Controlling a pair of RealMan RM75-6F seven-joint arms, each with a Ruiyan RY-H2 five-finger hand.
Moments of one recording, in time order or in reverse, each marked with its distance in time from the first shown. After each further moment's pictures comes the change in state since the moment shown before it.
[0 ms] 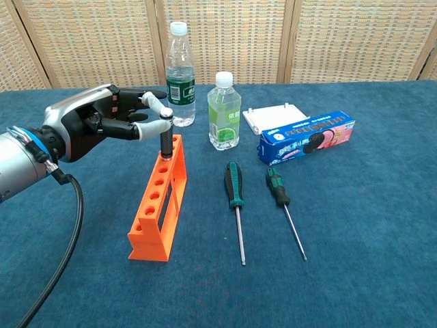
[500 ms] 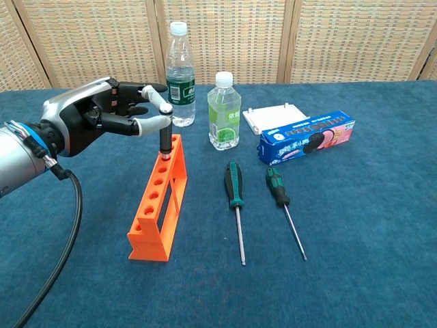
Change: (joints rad) left arm -0.002 0.006 -0.006 -0.003 0.010 0.014 0.010; right arm -0.001 0.002 0.000 -0.002 0.002 -0.001 0.001
